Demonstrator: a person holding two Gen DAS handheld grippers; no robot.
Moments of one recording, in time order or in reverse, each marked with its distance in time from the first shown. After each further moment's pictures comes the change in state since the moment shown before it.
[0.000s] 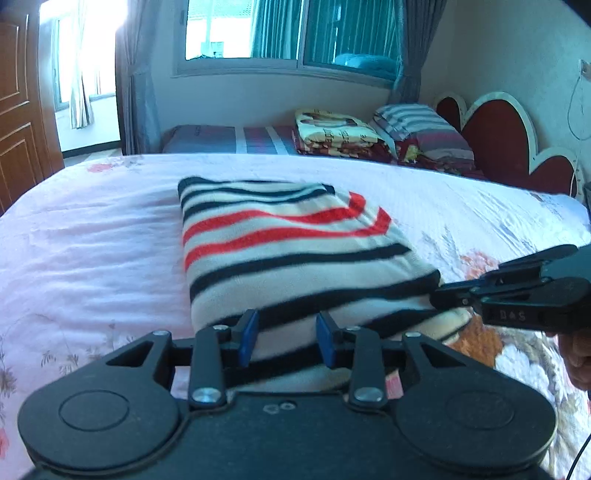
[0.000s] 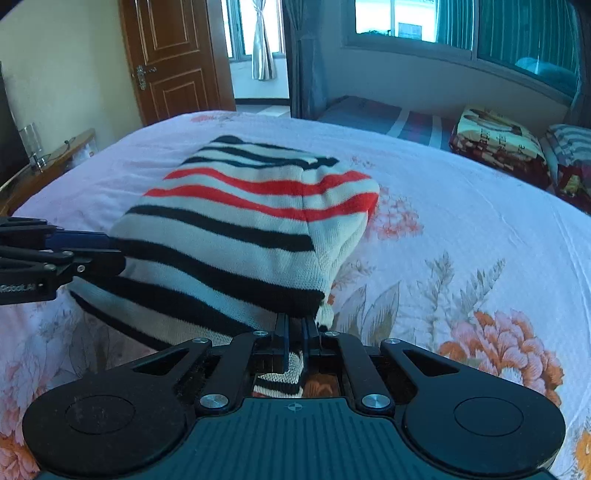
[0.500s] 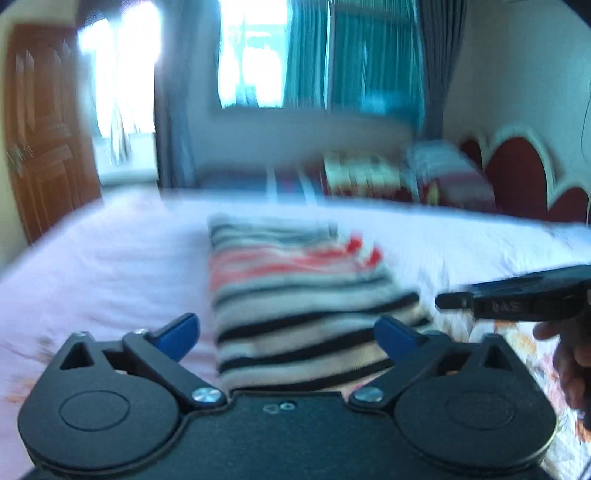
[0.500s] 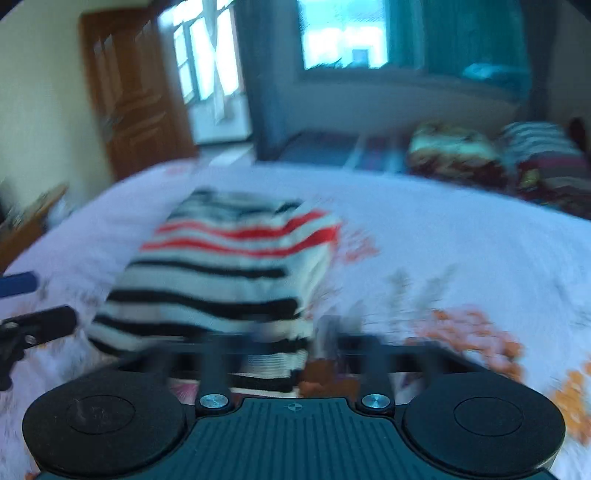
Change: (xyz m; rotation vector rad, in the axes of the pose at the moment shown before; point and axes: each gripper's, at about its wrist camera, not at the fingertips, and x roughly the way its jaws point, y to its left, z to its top) left arm -0.091 -0.033 -0.021 -0.036 -0.202 0.151; right arm -0.079 0.006 -0.015 0.147 -0.196 -0.132
